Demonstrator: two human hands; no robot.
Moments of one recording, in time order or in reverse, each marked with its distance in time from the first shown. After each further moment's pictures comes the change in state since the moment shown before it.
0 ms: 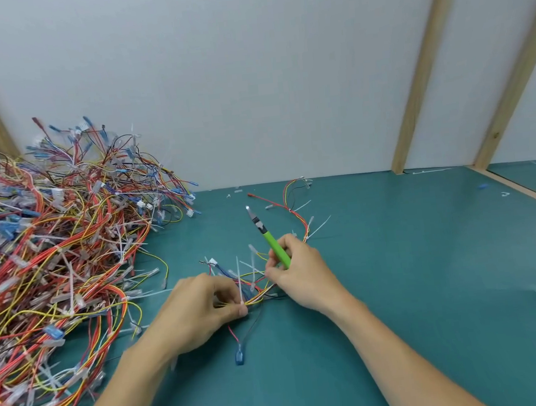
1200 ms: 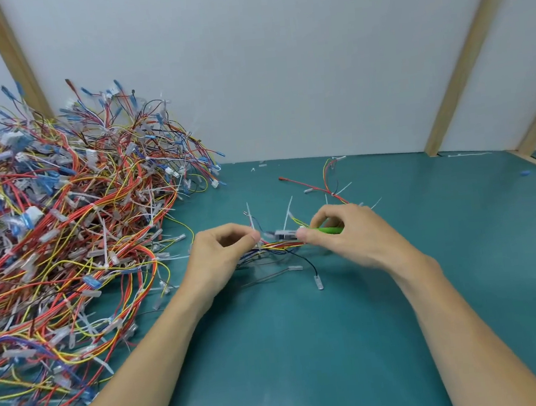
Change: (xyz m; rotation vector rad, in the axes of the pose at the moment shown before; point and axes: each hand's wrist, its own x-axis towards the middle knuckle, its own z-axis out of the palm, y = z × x) left_hand 0.014 -0.007 0.013 -0.840 0.304 -0.218; right_hand 0.002 -0.001 -0.047 -0.297 -0.100 -0.043
